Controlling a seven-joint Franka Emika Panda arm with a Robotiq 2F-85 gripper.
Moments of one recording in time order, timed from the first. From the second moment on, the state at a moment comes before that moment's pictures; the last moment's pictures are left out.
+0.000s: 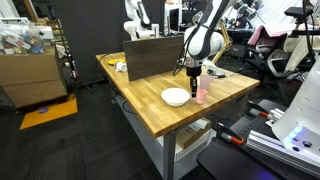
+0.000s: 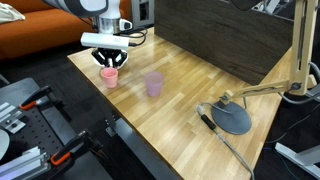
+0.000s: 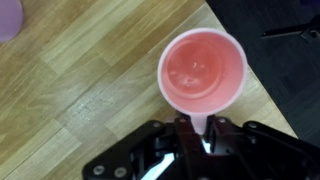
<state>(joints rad) 0.02 0.33 0.09 -2.50 -0.03 2.70 -0.71</state>
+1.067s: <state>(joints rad) -0.05 0.13 0.23 -2.60 0.10 2.71 -0.72</state>
